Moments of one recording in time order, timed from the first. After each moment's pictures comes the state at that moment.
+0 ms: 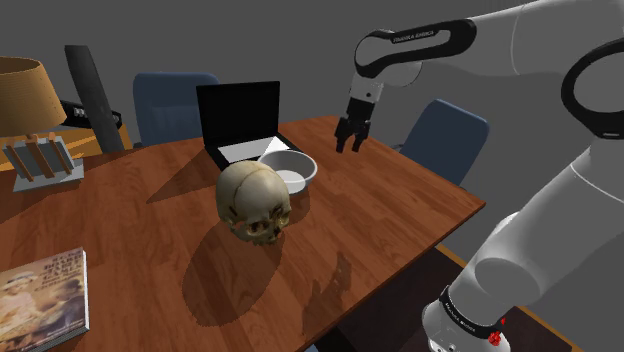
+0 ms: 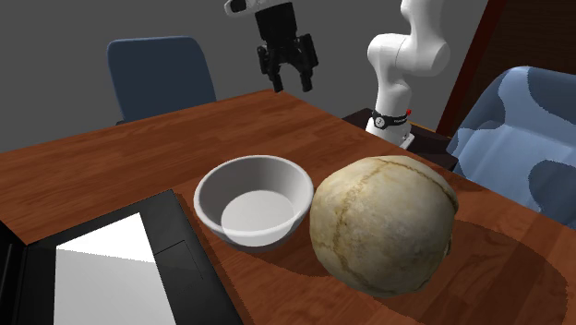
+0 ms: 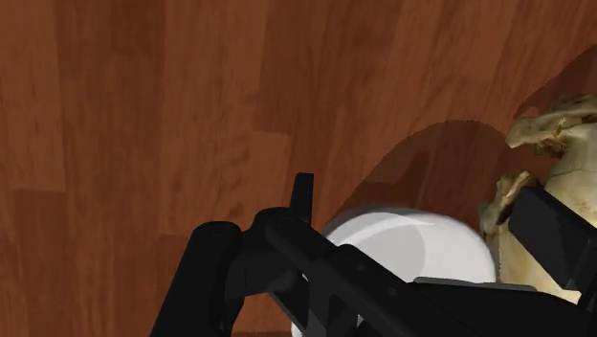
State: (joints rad) arm 0.02 -0.13 -0.14 -2.08 0.23 1.81 -0.27
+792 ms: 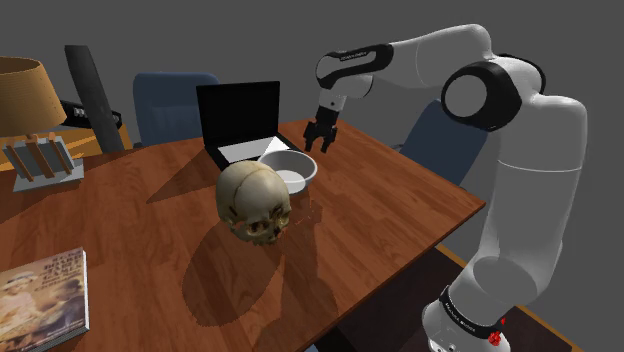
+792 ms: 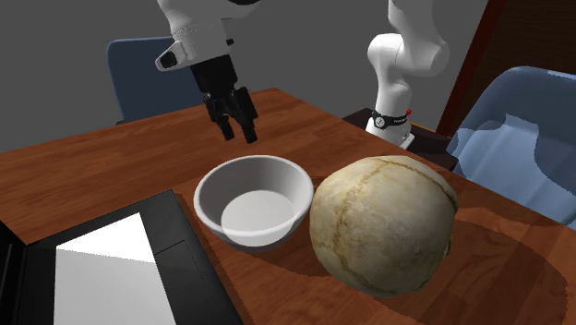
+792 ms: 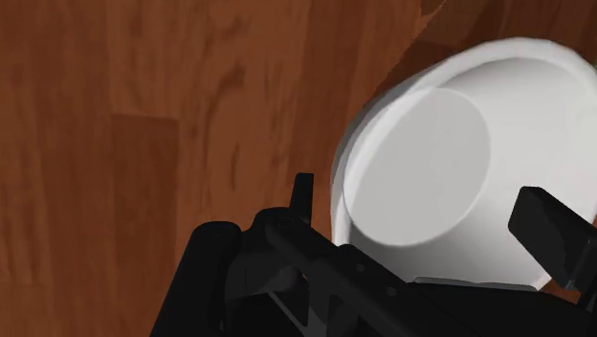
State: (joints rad) arm 0.00 0.36 -0.14 -1.65 0.38 1.84 -0.34
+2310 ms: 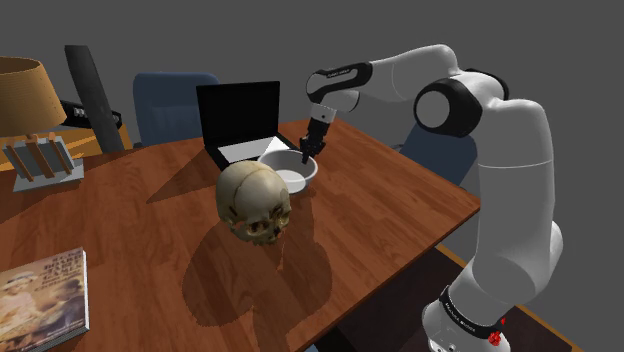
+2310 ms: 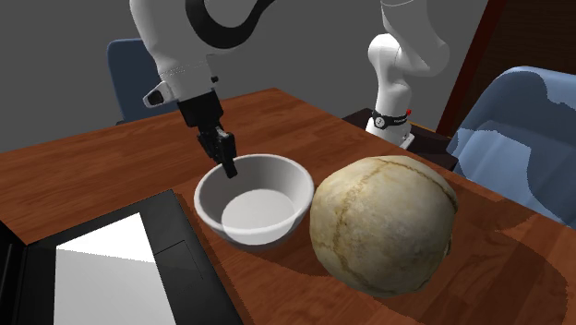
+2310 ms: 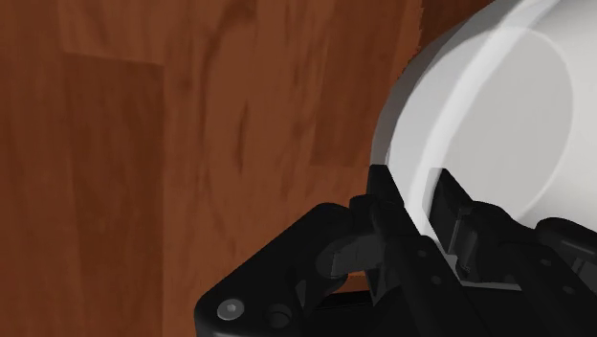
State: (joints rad) arm -0.02 0.54 -0.12 -1.53 0.42 1.89 -0.37
